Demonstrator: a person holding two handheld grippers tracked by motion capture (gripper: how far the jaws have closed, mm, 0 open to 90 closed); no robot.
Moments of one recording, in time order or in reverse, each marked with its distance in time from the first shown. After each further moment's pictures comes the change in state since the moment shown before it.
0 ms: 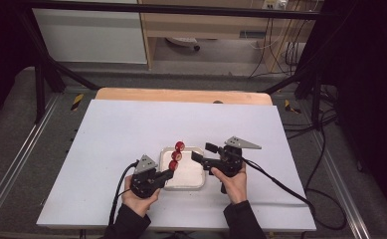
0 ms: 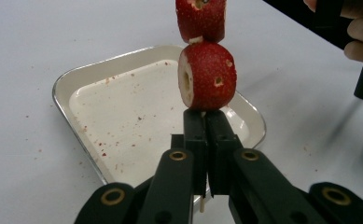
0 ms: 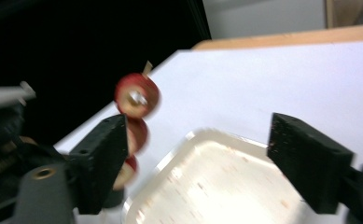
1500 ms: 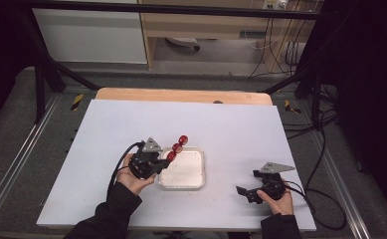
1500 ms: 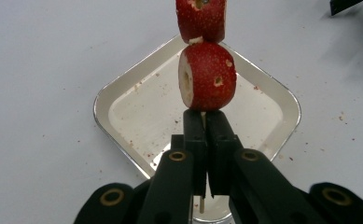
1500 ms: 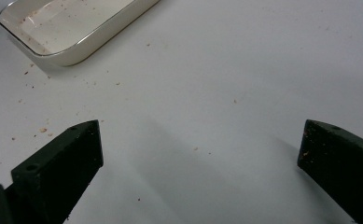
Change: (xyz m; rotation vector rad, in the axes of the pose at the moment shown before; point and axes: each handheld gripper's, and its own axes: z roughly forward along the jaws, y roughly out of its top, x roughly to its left) left arm 0.019 0.055 0.007 0.241 0.018 0.176; right arm -0.076 -0.064 -0.101 0.349 -0.184 -0.158
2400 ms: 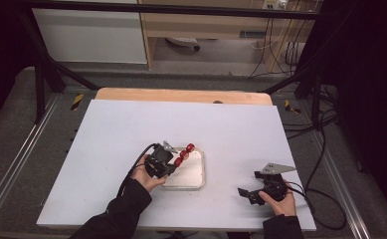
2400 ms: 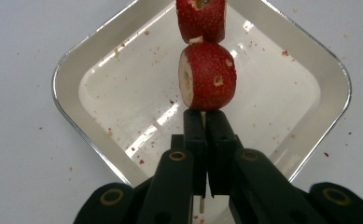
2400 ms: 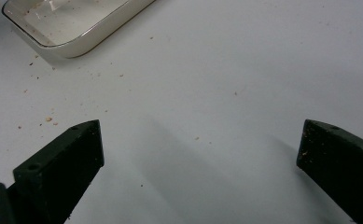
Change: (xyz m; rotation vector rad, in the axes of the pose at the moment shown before) left arm -0.008 0.003 0.047 0.216 0.031 -0.006; right arm 0.000 -0.001 -0.006 0.016 0.006 -0.015
